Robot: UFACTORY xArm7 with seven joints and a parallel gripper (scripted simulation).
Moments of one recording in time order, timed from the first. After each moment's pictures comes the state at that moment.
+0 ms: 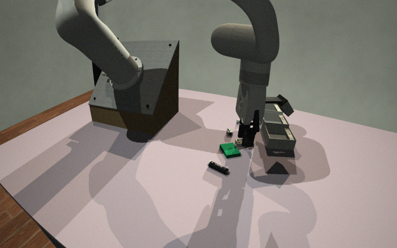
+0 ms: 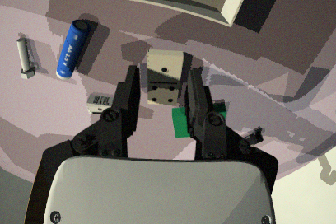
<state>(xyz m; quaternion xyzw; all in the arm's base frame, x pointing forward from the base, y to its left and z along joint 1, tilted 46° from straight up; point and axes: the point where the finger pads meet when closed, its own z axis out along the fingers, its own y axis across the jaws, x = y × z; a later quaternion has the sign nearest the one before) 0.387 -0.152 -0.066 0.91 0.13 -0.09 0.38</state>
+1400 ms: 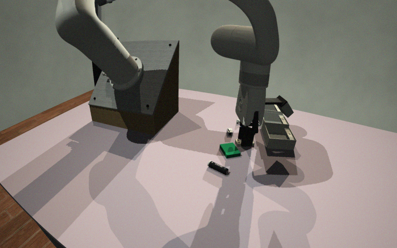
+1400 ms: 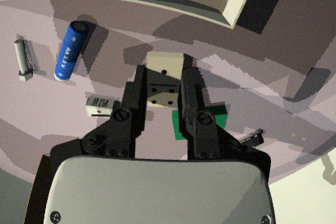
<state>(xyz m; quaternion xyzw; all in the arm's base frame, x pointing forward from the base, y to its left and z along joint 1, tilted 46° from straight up) 0.387 -0.154 -0.068 0.91 0.13 -0.09 0.38</state>
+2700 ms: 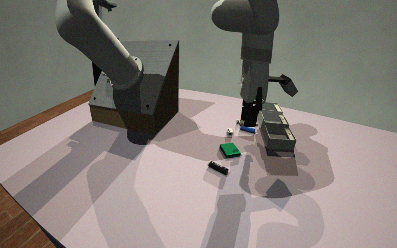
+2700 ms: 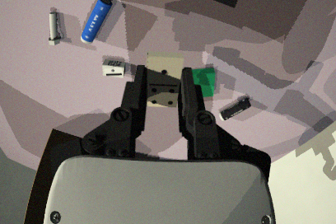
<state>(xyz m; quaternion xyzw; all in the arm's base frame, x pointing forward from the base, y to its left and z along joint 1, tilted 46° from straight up) 0.390 -0.111 -0.026 0.91 0.13 -0.09 0.38</state>
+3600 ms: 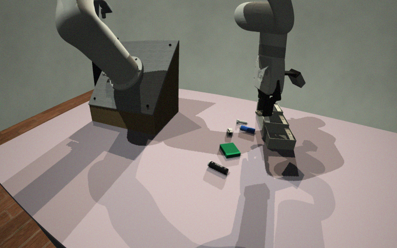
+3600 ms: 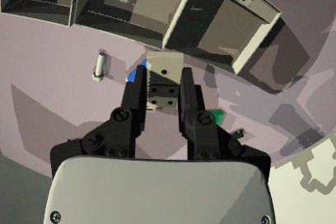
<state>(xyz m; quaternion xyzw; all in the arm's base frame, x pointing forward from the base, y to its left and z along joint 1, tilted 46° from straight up) 0.439 -0.061 -0.073 0.90 0.20 -0.11 0.38</state>
